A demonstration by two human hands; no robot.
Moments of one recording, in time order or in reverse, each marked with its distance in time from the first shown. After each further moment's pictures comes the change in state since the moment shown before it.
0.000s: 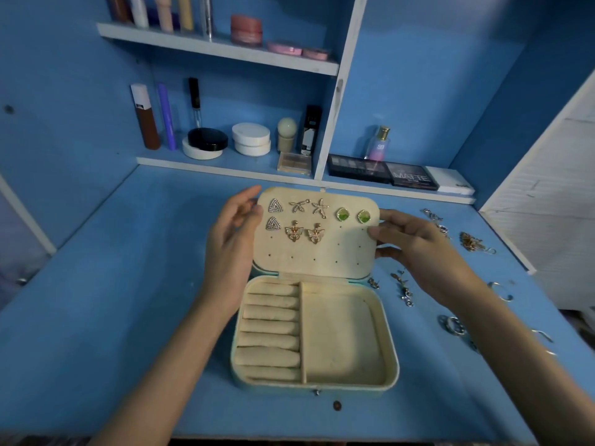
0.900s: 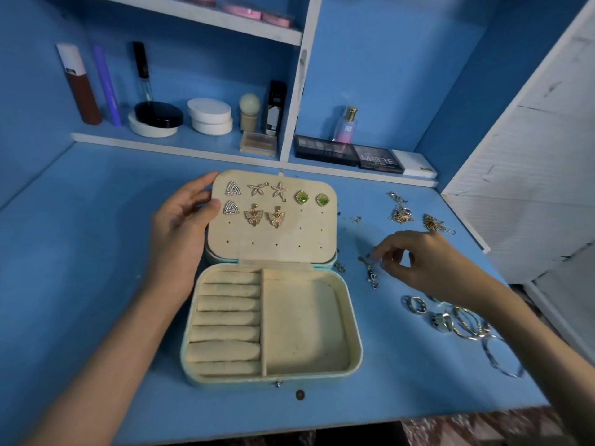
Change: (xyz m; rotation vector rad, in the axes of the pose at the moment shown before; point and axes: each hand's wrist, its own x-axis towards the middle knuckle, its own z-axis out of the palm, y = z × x) left_hand 0.016 -0.022 -0.003 -0.065 -0.015 -0.011; right_hand -0.030 0.021 -0.062 -1.078 -0.086 -0.200
